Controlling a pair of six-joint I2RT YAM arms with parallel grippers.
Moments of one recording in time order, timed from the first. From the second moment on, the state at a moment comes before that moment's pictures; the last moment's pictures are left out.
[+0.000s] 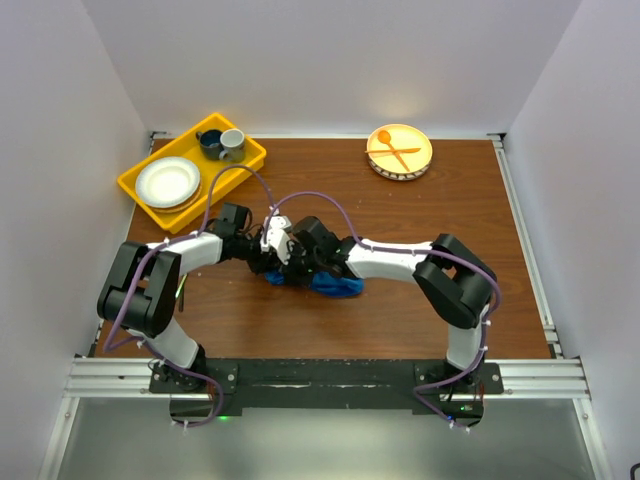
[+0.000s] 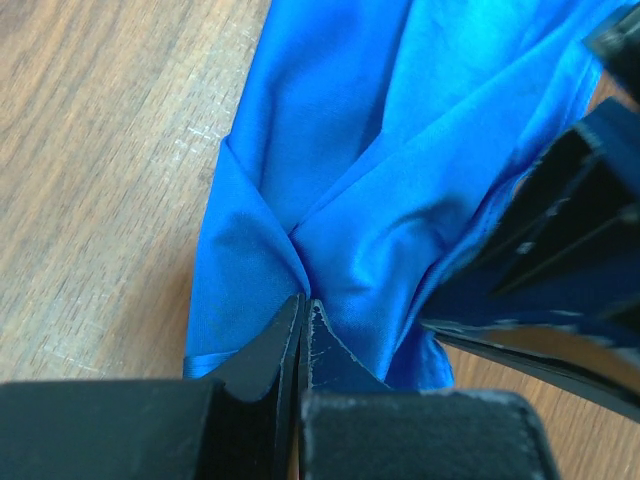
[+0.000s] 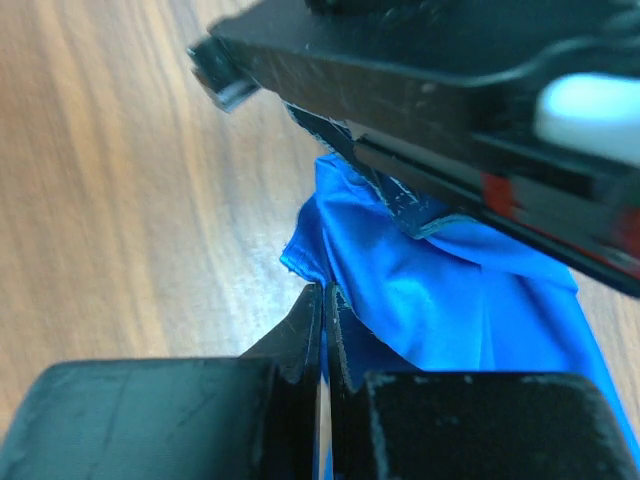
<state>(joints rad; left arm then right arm) -0.27 1.63 0.78 -0.20 0.70 0.49 0.93 1.90 1.17 -0.06 -0.32 -0.23</state>
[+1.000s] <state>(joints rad) -0.26 1.64 0.78 -0.20 0.70 0.48 0.88 1.87 1.10 0.11 -0.31 -0.05</state>
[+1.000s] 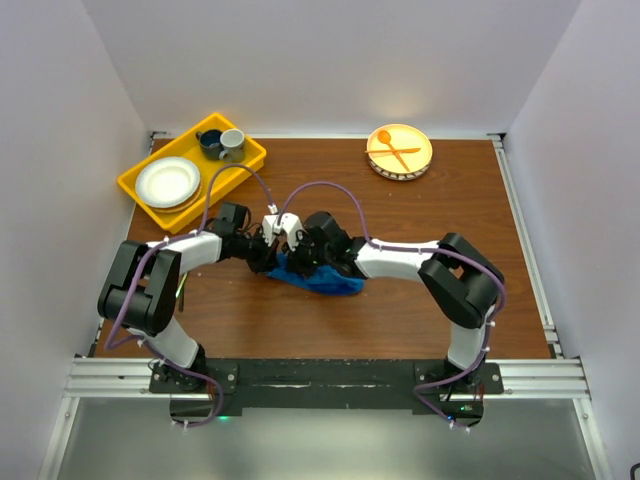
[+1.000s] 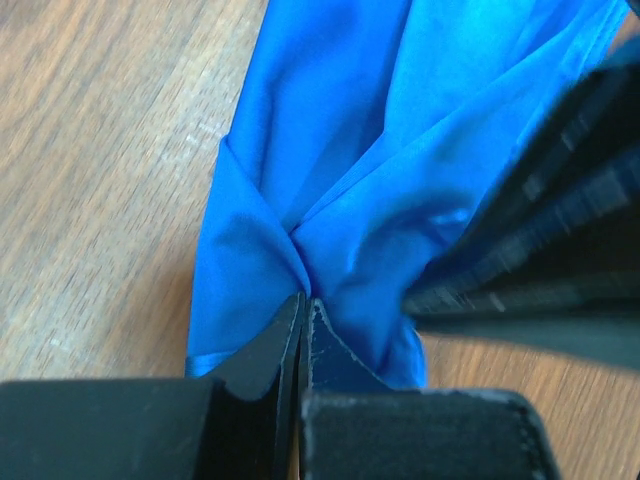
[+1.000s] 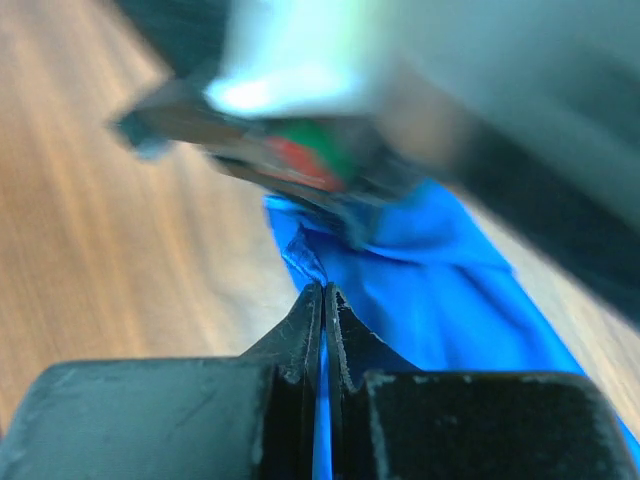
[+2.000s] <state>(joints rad) -0.25 1.64 0.78 -0.19 0.71 0.48 0.85 1.83 1.02 0.16 -0.23 0.10</state>
